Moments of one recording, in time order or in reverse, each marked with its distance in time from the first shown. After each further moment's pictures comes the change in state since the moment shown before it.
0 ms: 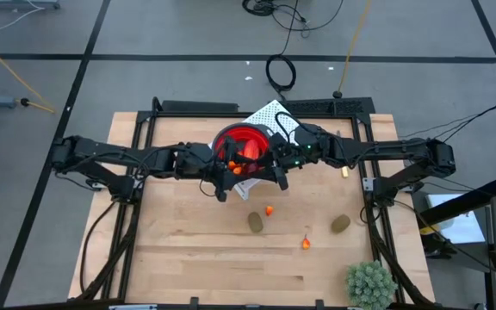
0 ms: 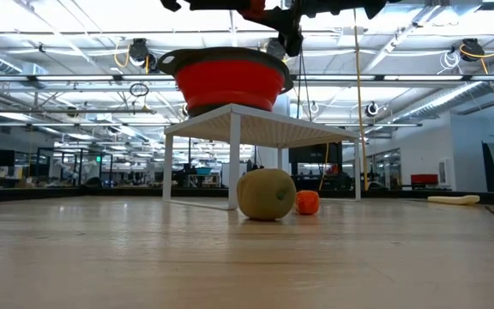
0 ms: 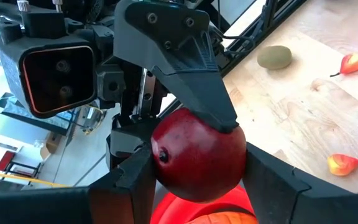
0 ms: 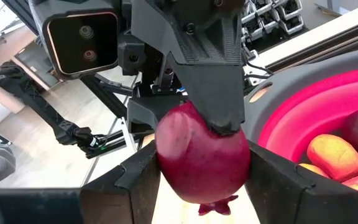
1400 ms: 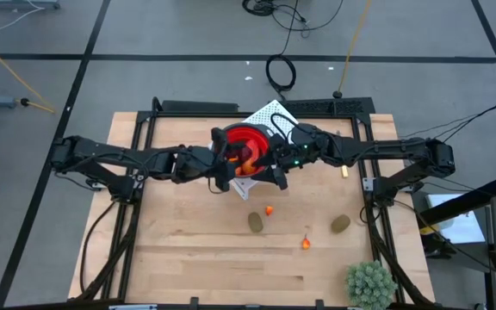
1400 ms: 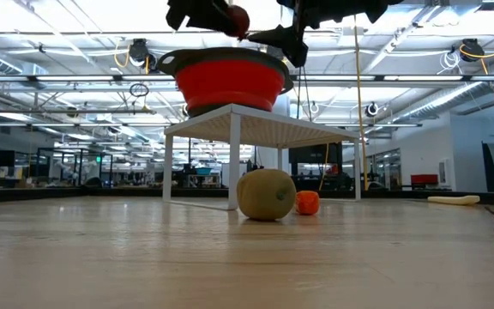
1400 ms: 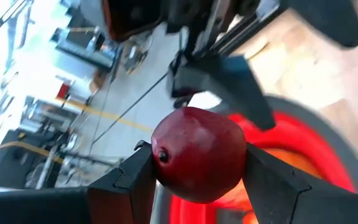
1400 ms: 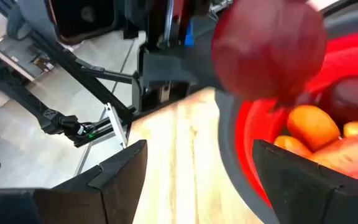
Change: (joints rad) left arm -0.017 -0.002 0.000 -0.060 -0.353 -0.053; right arm -0.015 0.002 0.000 -0.093 -0.004 -0.011
